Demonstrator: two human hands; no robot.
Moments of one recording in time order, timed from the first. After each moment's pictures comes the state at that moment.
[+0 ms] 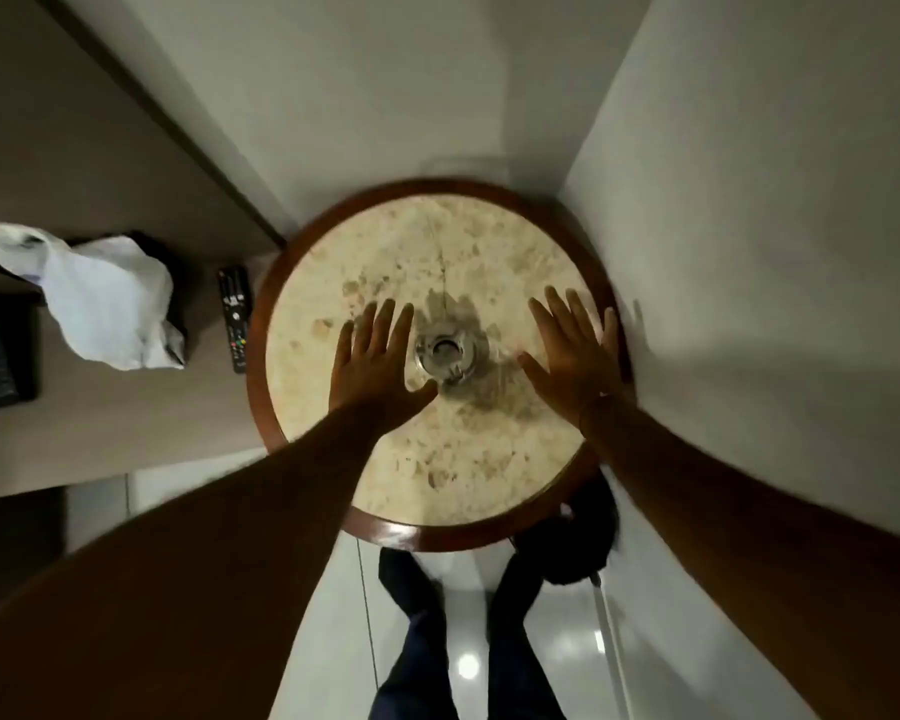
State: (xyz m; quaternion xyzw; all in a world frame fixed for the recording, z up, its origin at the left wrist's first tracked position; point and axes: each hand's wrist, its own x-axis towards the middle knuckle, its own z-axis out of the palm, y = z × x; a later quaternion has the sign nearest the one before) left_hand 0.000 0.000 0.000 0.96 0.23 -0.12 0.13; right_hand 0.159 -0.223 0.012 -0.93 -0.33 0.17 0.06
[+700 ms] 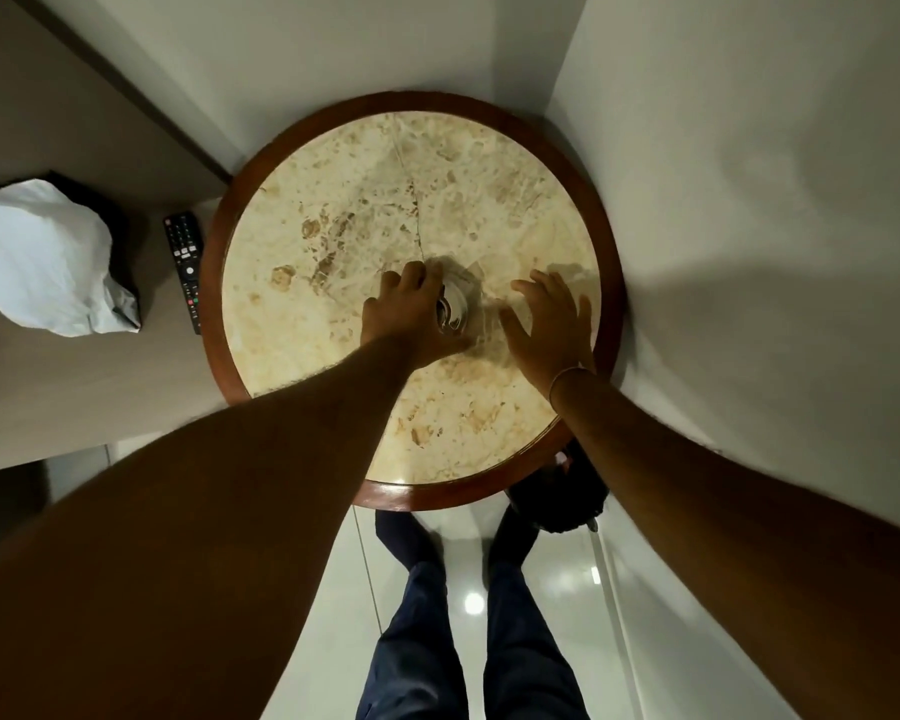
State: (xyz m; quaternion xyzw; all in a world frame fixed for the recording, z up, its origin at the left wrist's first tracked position) left_hand 0.052 -0.042 -0.057 0.95 0.21 -0.19 0.16; right_hand 0.127 -0.226 -0.048 -0.93 -0.19 0.23 0.19
